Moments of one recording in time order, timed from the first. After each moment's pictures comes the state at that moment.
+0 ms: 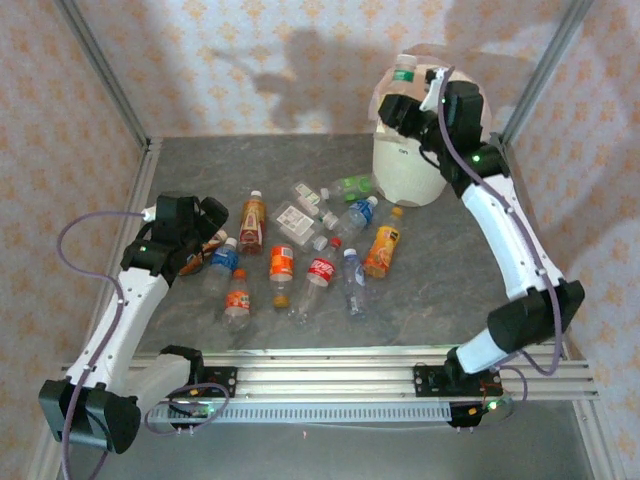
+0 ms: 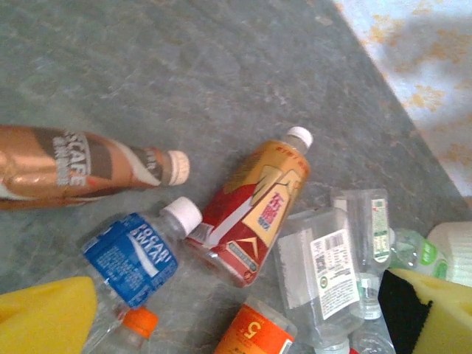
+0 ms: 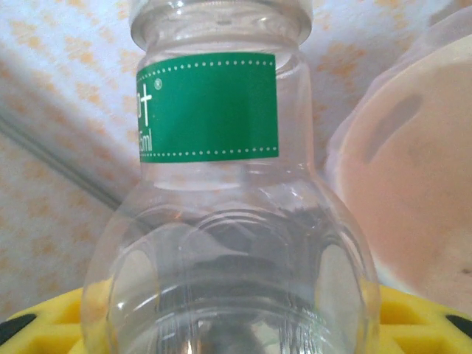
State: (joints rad) left arm -0.10 1.01 0.94 -0.73 -0.13 -0.99; right arm 0.25 1.56 1.74 -0.44 -0.21 0.51
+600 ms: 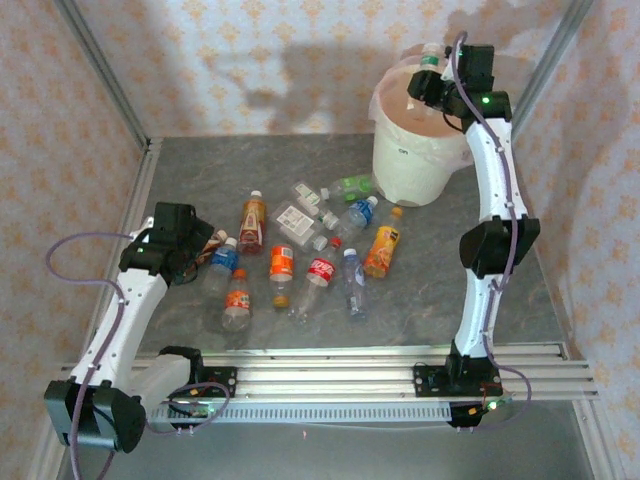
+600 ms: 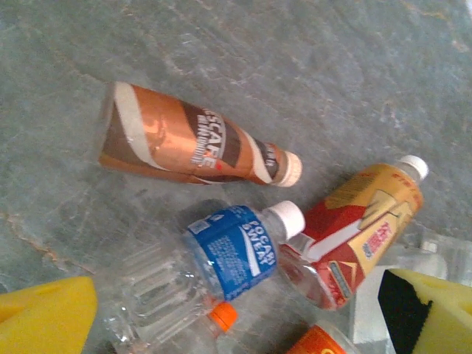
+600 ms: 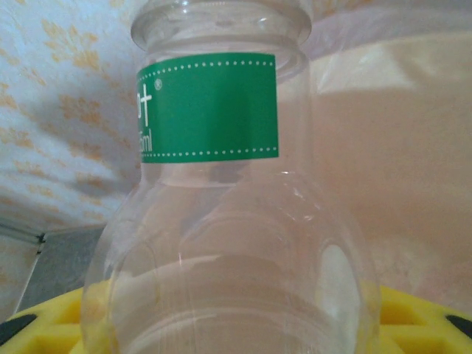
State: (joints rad) left arm -0.02 1.00 0.89 -0.89 -0.21 -1.12; right arm 0.05 2.15 2.47 -0.84 -0.30 0.36
